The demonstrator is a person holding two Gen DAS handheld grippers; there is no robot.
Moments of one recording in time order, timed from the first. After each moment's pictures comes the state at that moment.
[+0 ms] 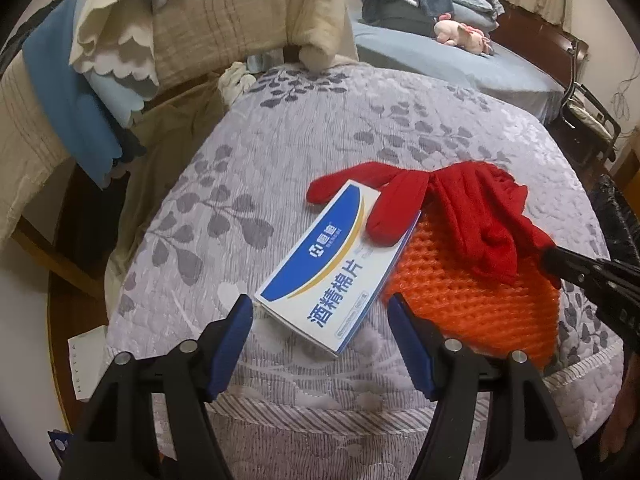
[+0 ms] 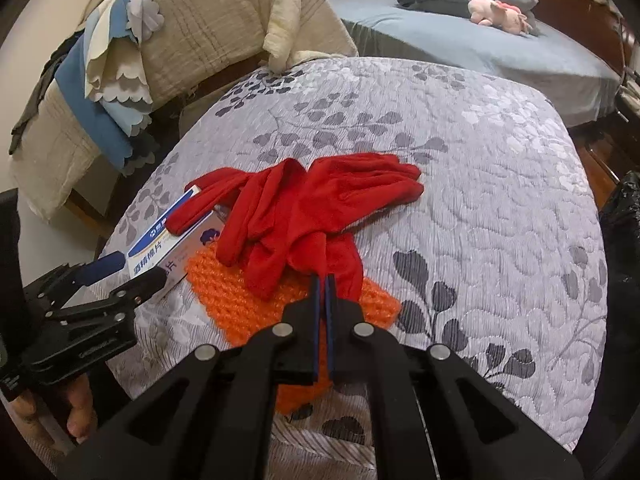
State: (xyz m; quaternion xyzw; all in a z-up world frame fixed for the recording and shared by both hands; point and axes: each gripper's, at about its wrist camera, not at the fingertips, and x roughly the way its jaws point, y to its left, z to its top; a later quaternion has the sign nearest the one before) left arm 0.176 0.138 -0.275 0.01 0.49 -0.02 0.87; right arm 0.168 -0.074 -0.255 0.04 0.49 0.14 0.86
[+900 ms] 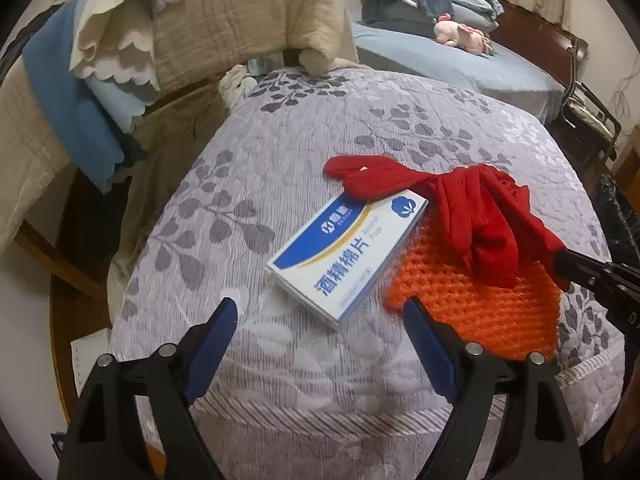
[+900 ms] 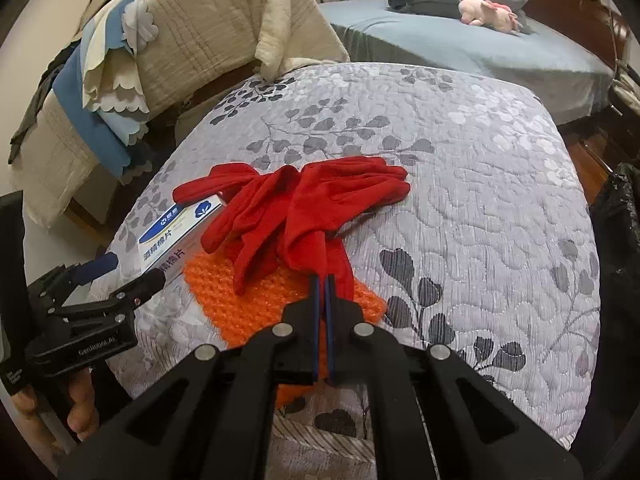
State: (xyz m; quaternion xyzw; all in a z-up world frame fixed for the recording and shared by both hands) left arm 0.178 0.137 -0.271 0.02 0.48 -0.02 0.88; right arm 0.162 -0.083 -0.250 0.05 0.49 0.13 0.86
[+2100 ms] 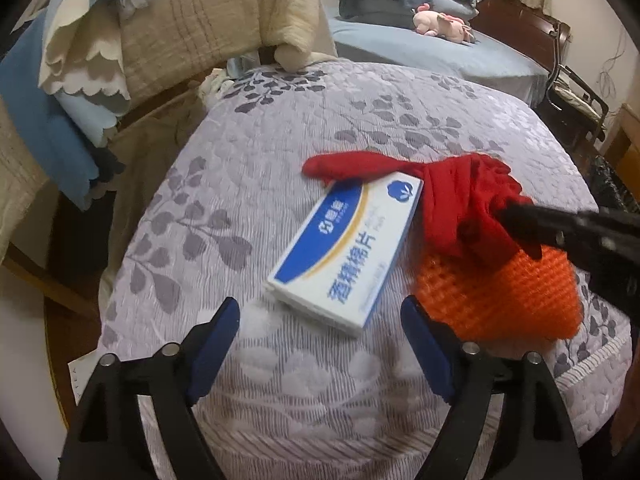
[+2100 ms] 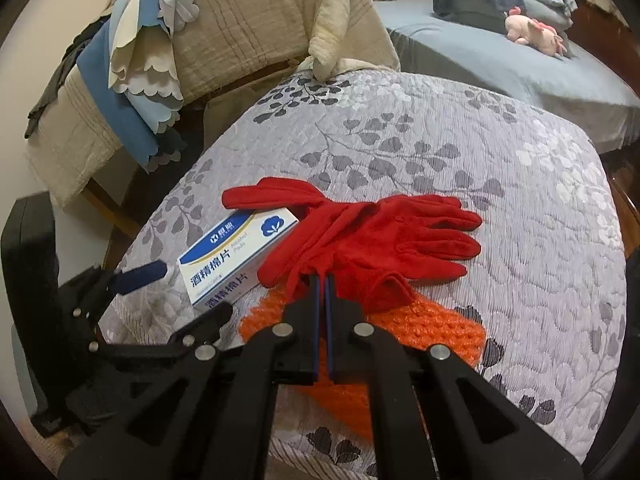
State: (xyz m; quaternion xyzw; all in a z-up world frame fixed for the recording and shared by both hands) left arm 0.195 0.129 -0.284 0.04 0.48 -0.05 0.87; right arm 0.194 -0.032 -0.244 0.02 0.49 0.19 0.85
